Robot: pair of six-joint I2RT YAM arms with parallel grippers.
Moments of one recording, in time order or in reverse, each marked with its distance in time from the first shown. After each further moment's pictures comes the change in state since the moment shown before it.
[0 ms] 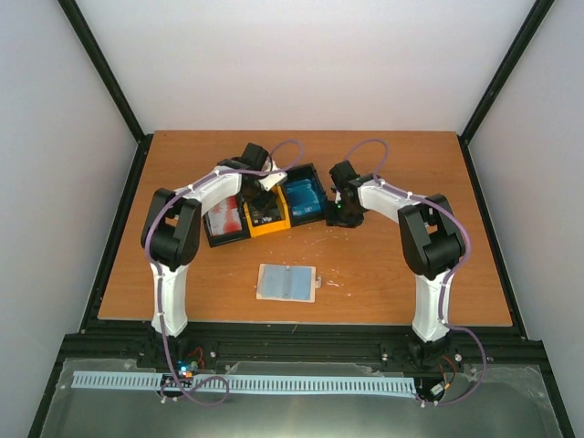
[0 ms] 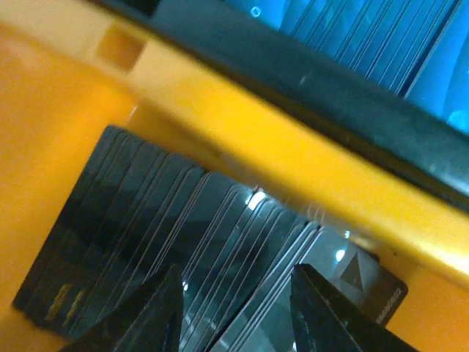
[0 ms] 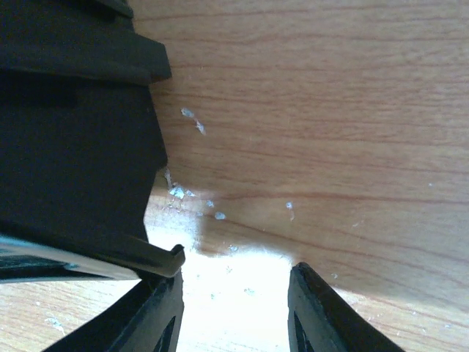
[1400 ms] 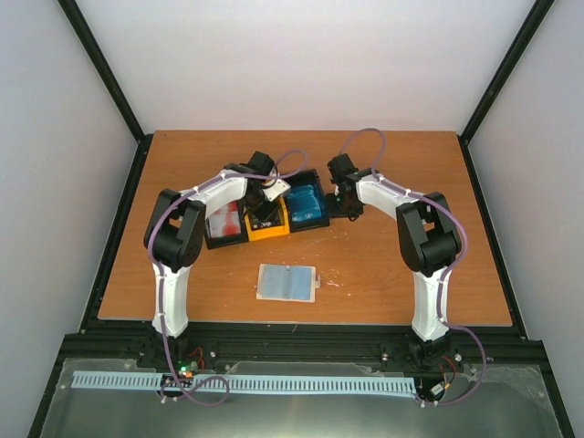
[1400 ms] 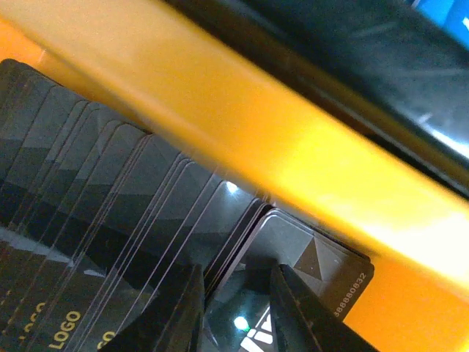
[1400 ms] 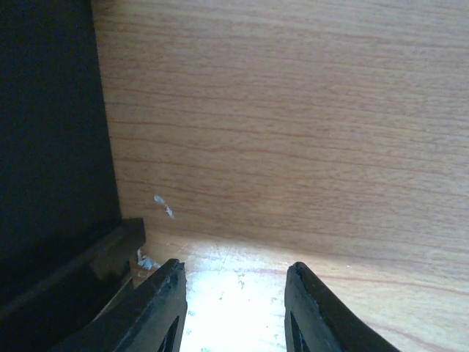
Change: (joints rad) left arm -0.052 0.027 -0.018 -0.093 0.031 -0.032; right arm -0.002 0.037 0.084 0.005 0.134 -0.092
